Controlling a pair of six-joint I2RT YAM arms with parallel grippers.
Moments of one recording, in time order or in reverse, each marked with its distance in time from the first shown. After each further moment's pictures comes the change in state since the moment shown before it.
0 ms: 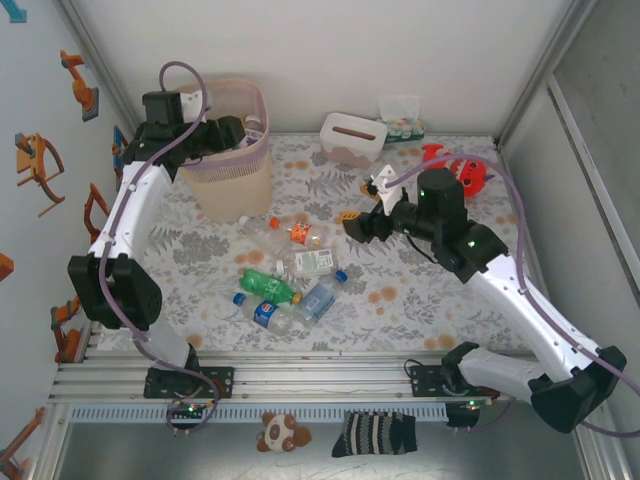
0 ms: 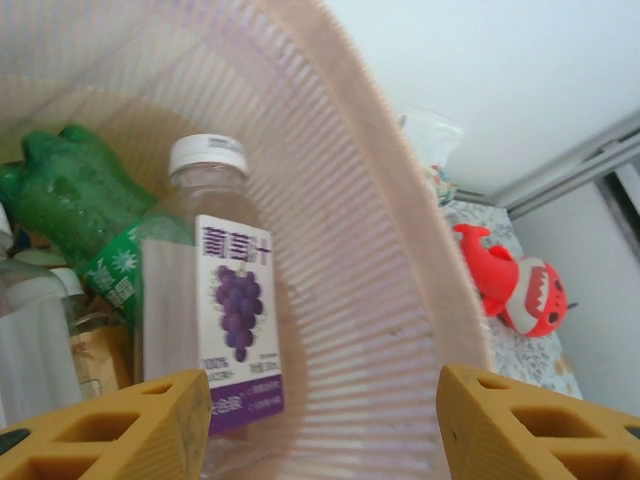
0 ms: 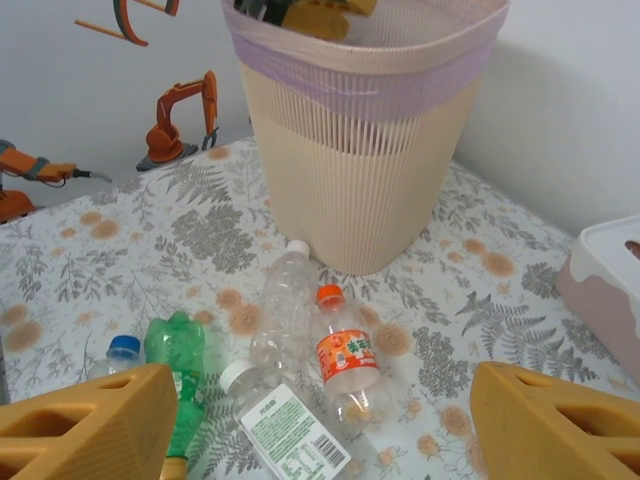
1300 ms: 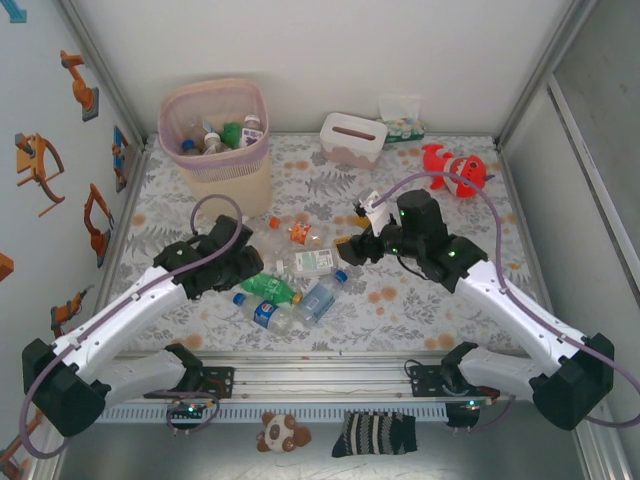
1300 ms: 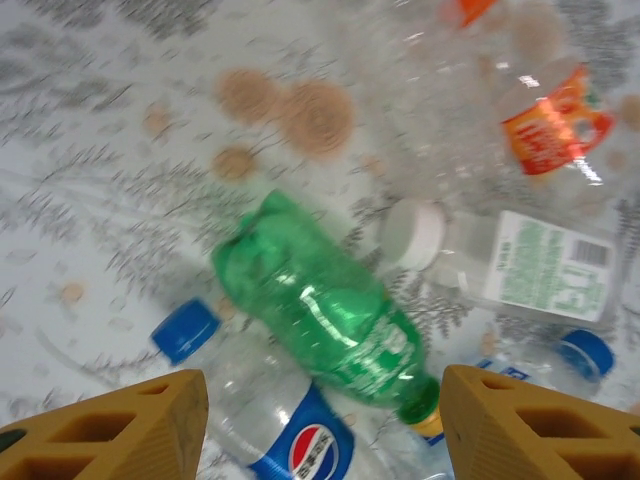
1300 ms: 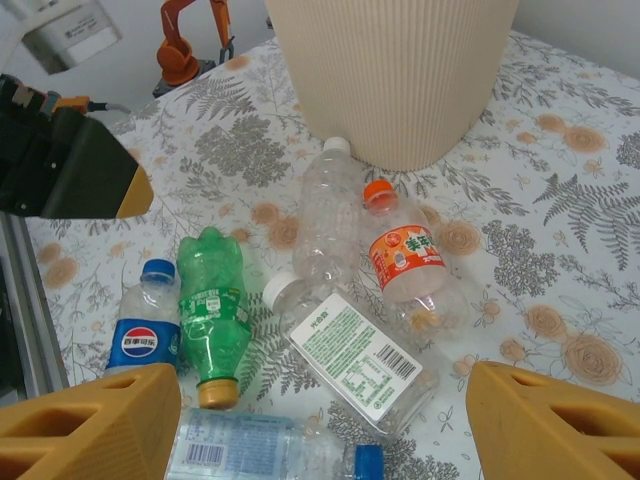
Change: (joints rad) left arm -0.576 -0.585 -0.741 -0.420 -0.700 -0.719; right arm 0.043 0.009 -0.182 0.043 0.000 0.108
